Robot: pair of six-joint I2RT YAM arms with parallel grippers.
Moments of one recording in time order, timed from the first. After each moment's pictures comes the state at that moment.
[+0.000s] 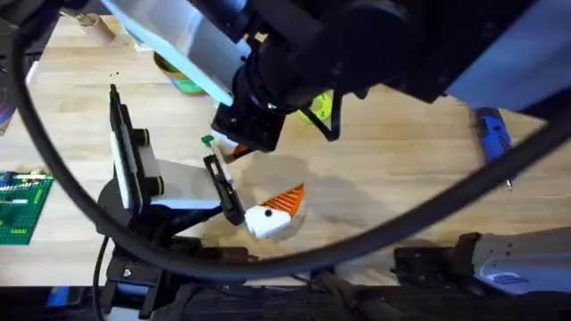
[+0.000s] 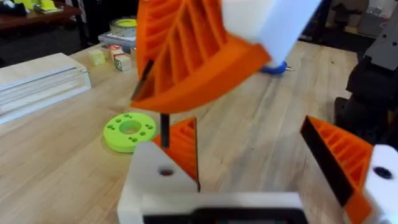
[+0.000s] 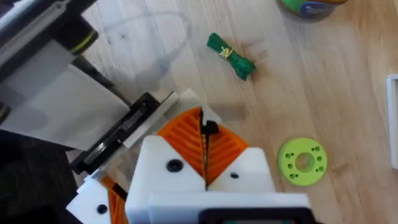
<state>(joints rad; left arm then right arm) -0.10 0.01 0.01 -0.09 1.01 0.00 1.06 1.66 1.71 -1.01 -0.03 -0.21</state>
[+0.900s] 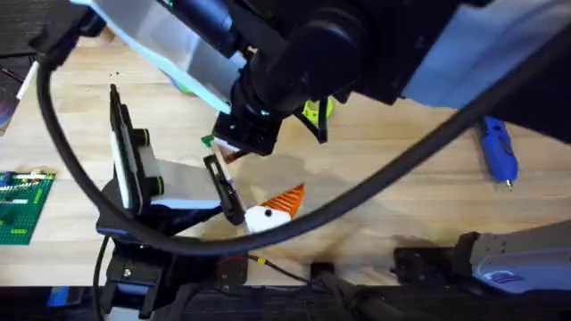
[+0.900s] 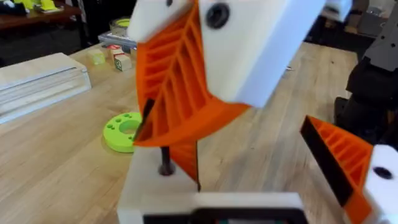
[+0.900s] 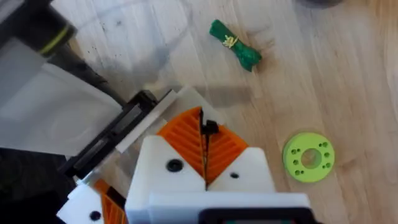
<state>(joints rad) -0.10 0.01 0.01 -0.09 1.01 0.00 1.06 1.70 1.71 -1.03 -0.03 -0.21</state>
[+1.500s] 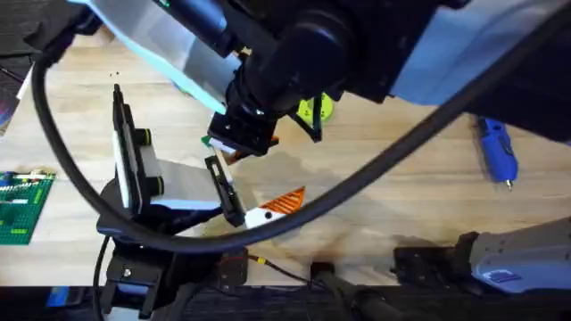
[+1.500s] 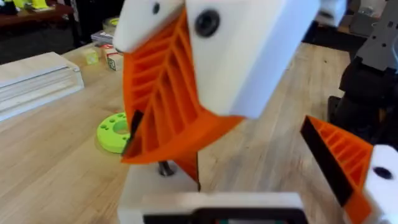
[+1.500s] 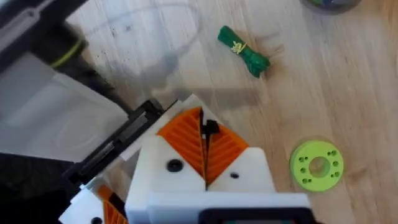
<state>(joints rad) -0.10 0.01 0.01 -0.09 1.03 -0.01 1.06 1.72 1.72 -1.01 -0.07 -0.21</state>
